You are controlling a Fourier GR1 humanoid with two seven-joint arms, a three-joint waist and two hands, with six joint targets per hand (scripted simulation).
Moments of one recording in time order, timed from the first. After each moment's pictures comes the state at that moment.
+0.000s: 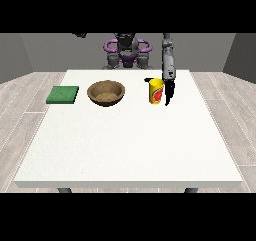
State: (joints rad) left arm -0.54 0.25 0.35 -0.63 0.10 -0.09 -0.81; right arm -0.35 -0.24 -0.06 -2.14 -0.26 -0.01 0.35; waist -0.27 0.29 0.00
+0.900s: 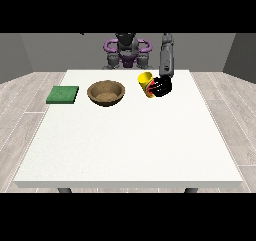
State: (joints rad) left arm -0.61 0.27 0.24 -0.56 -0.13 0.30 -0.83; right arm -0.27 -0.29 -0.21 -2.09 -0.40 0.10 0.34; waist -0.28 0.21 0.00
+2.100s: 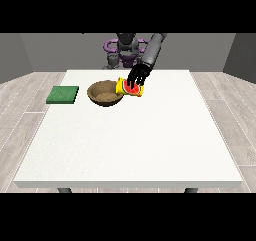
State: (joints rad) left arm -0.97 0.22 -0.21 -0.33 -0.87 0.86 -0.09; right arm -0.33 -0.28 -0.19 -1.86 -0.37 0.13 0.27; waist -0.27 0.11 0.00
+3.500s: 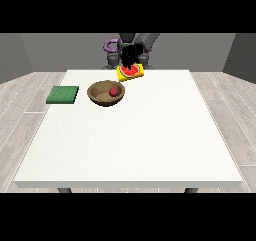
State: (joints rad) left arm -1.03 0.05 -0.52 -0.34 -1.30 0.64 0.31; right arm -0.27 -0.28 -0.25 -1.61 -0.33 0.15 0.18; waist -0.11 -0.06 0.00
